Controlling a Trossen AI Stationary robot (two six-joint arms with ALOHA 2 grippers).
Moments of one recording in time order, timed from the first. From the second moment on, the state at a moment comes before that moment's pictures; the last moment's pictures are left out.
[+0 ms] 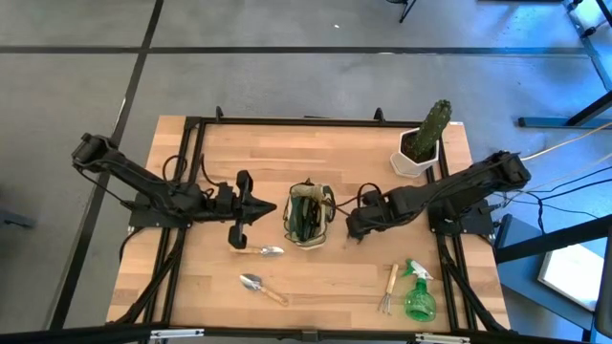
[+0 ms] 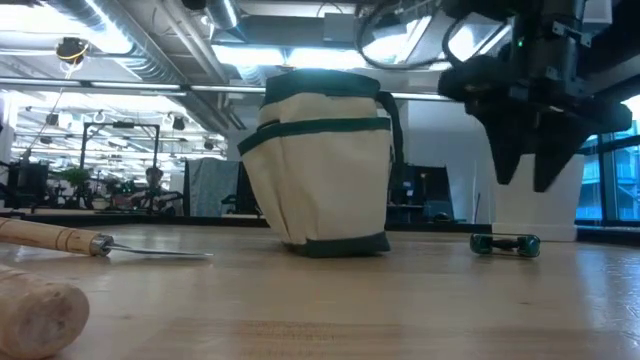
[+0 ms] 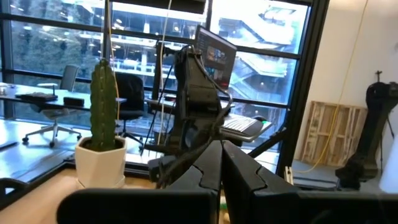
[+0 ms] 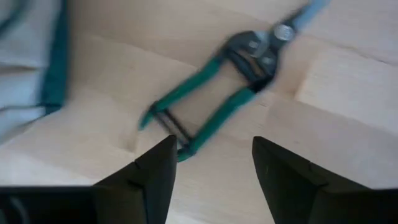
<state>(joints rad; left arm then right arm) -0.39 1.04 0.55 0.72 -0.45 -0.06 0.27 1.52 0.97 -0.88 0.07 1.54</state>
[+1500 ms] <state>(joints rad) -0.50 1.03 0.55 0.77 -0.53 0.06 0.27 1.74 0.97 -0.81 0.04 1.56</state>
